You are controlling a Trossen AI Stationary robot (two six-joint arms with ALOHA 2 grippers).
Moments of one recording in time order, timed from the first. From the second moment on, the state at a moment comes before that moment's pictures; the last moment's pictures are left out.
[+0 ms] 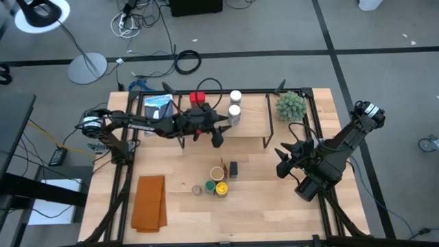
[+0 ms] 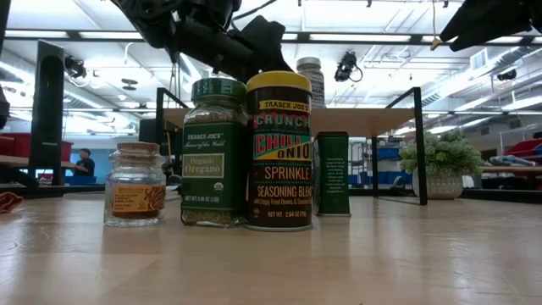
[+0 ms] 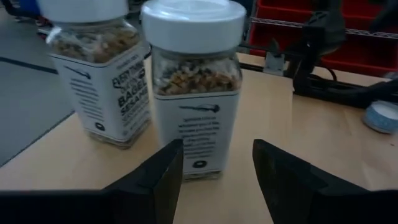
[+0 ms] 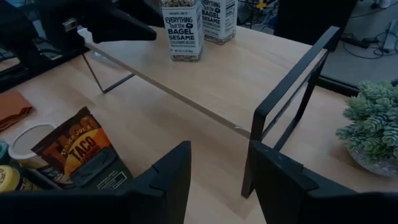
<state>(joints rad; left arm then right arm) 0.15 1.60 0.95 0.36 -0.16 -0.11 0.83 1.32 1.04 -1.44 1.10 1.86</state>
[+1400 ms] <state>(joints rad) 0.20 1.60 0.95 0.43 -0.37 -0.11 0.83 1.32 1.04 -1.43 1.10 1.86</state>
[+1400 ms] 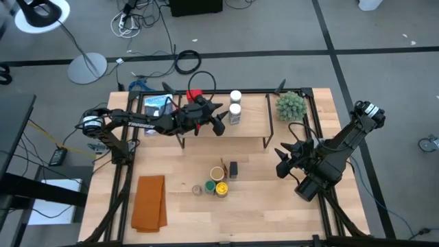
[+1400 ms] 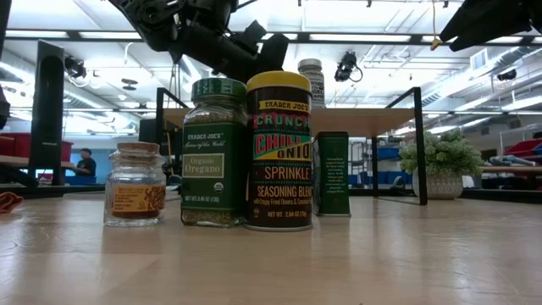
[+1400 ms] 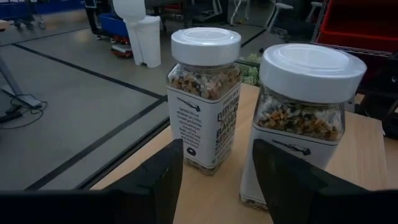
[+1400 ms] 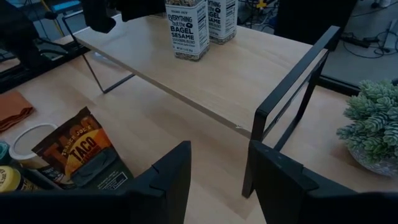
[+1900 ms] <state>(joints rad) 0.20 1.60 0.95 0.49 -0.37 -0.11 0.83 1.32 1.04 -1.43 1.10 1.86</state>
